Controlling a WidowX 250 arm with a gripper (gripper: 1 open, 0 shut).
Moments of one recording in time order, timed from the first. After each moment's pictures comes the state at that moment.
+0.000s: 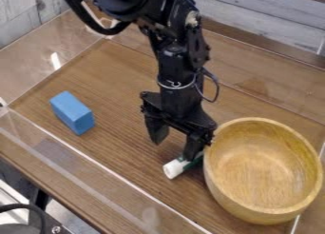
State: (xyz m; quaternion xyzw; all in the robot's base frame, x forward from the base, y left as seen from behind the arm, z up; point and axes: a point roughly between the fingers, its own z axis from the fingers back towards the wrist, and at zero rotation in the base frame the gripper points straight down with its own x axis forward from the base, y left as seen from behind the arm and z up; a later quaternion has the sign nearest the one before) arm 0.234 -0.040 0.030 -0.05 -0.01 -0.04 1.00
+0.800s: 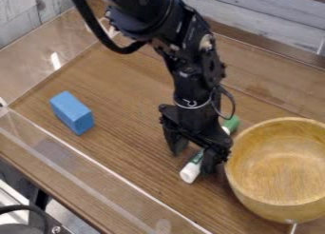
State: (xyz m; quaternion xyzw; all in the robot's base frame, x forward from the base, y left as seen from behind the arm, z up) arm 0.225 -0.057 0.017 -0.06 0.00 -0.07 1.00
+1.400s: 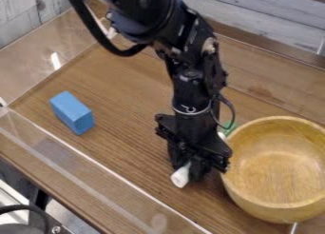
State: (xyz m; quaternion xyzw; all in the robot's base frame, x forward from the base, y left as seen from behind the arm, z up) arm 0.211 -0.054 0.023 -0.05 0.04 -0.07 1.00
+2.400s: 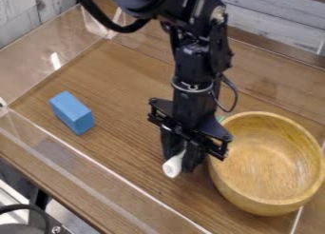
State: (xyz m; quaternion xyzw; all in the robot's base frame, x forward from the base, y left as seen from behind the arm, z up) arm 0.207 -0.053 0.049 -0.04 0.08 -0.05 0.99
